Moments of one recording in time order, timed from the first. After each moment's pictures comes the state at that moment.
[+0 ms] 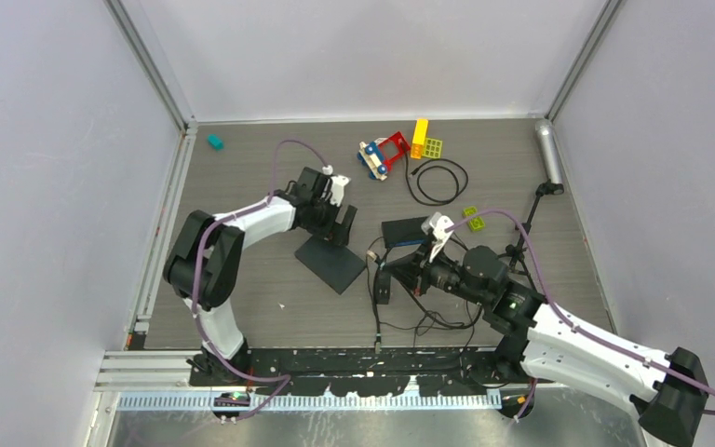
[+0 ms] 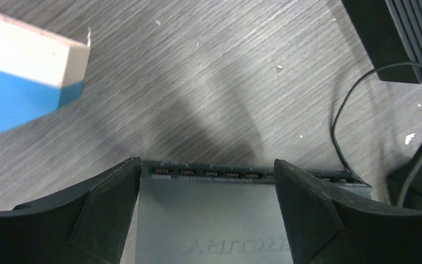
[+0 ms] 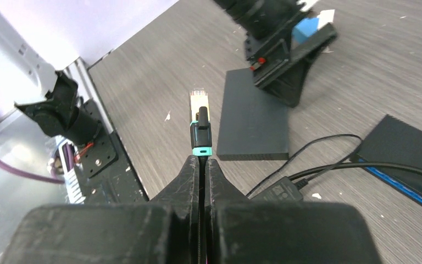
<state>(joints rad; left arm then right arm) -0.48 1.81 1.13 -0.33 0.21 0.00 0.89 0.75 0.45 0.17 -0.17 0.32</state>
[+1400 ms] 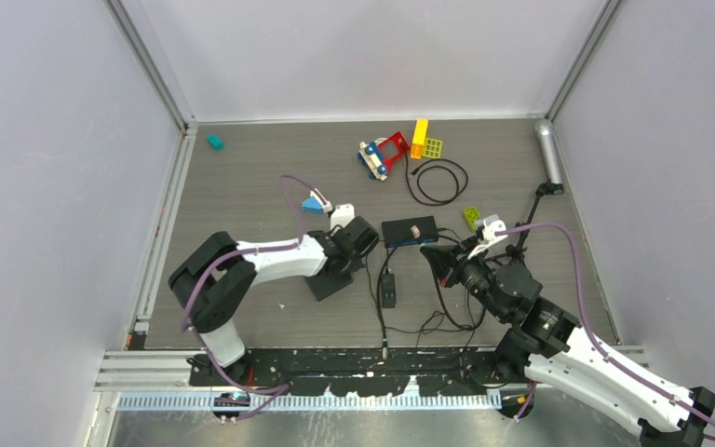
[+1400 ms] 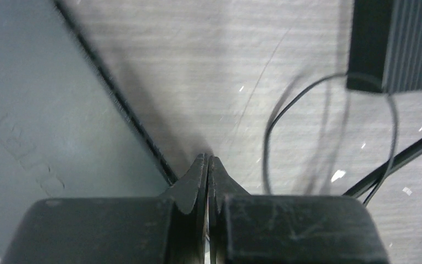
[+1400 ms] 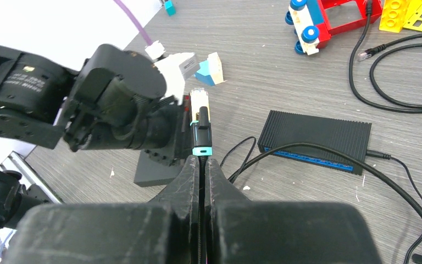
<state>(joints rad) -0.89 1.74 0.99 -0.31 -0.39 -0.88 0.89 0.43 0.41 -0.05 0.27 0.40</state>
